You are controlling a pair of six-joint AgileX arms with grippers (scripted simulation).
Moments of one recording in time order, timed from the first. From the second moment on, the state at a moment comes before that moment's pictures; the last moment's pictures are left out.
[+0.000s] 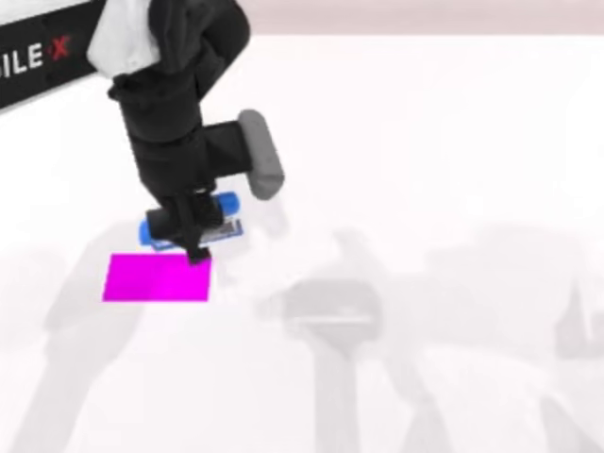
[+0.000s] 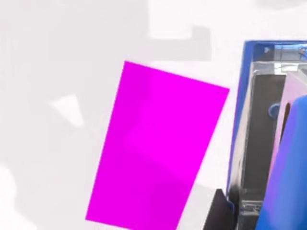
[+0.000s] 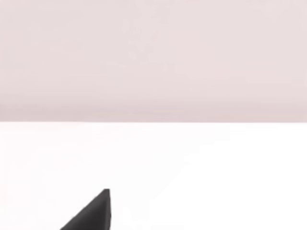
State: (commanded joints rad) left arm -0.47 1.97 1.59 -1.20 0.00 0.85; right arm 0.00 0.00 0.00 0.00 0.00 0.00
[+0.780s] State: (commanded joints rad) left arm -0.31 1.95 1.58 -1.20 0.00 1.27; right arm 0.00 0.00 0.00 0.00 0.00 0.00
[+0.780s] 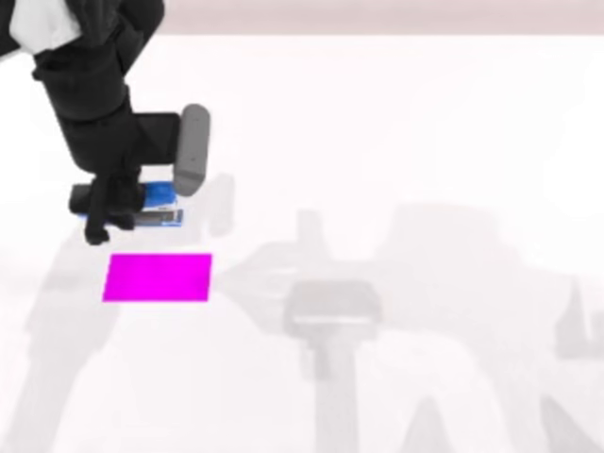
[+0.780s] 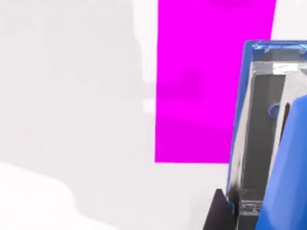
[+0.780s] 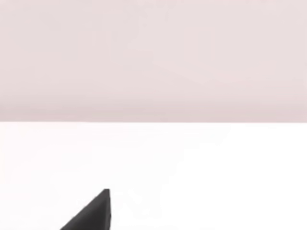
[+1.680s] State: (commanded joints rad) left arm -0.30 2.07 1.34 -0.84 0.00 1.27; right arm 0.00 0.00 0.00 0.00 0.00 0.00
